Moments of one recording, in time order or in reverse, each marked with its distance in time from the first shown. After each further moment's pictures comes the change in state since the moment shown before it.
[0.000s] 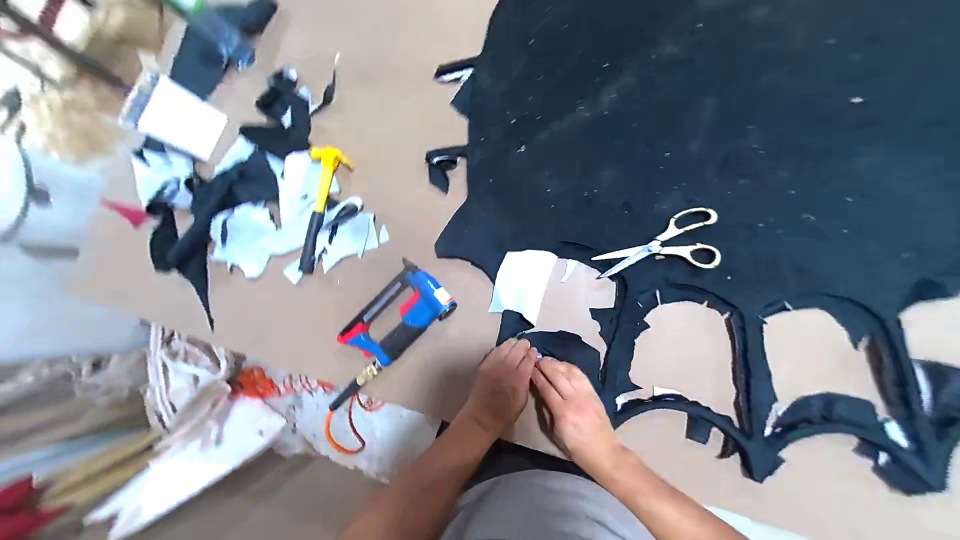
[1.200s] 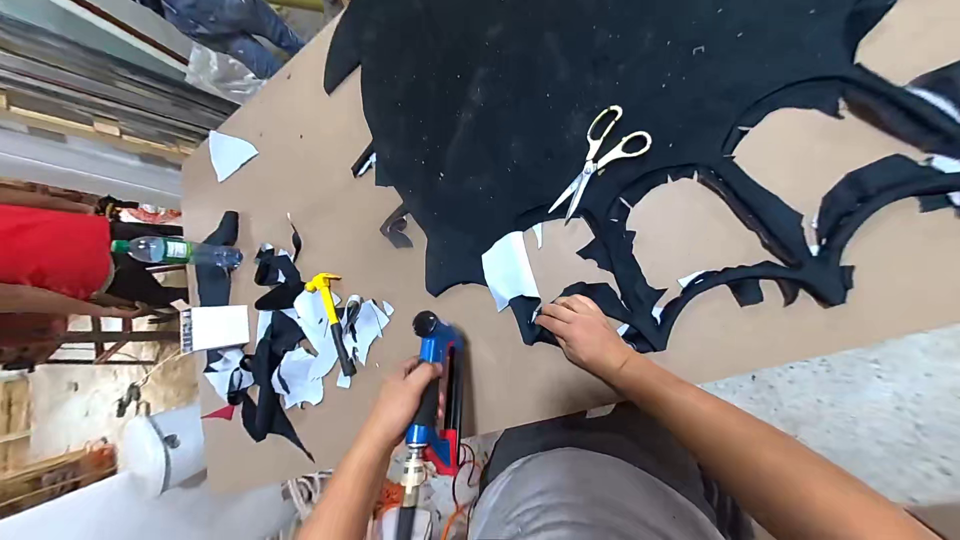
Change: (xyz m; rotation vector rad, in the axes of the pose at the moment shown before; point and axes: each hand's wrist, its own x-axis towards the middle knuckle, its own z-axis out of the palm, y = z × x) left_hand 0.025 -0.103 -0.203 -0.572 -0.525 -0.882; right_hand 0.036 -0.003 0.056 0.048 0.312 0.121
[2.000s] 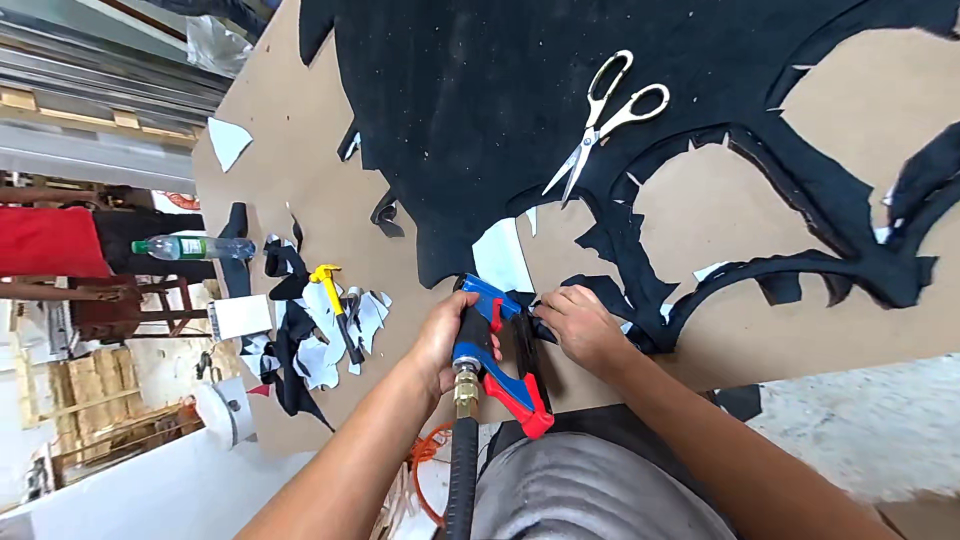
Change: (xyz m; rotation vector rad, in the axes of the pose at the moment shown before) left_hand 0.016 0.126 0.098 -0.334 -0.021 -0.352; right_hand 0.007 0.003 -0.005 0.105 0.003 0.100
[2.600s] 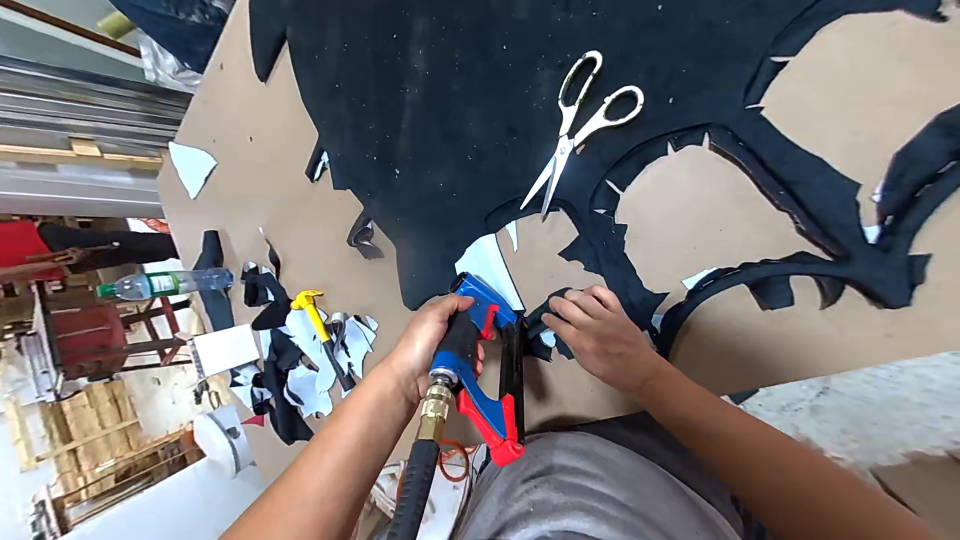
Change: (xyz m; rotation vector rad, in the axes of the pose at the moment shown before) left_hand 0.020 0.040 0.007 0.192 -0.144 -0.057; right_hand -0.014 0.018 -0.034 -0.157 0.052 -0.041
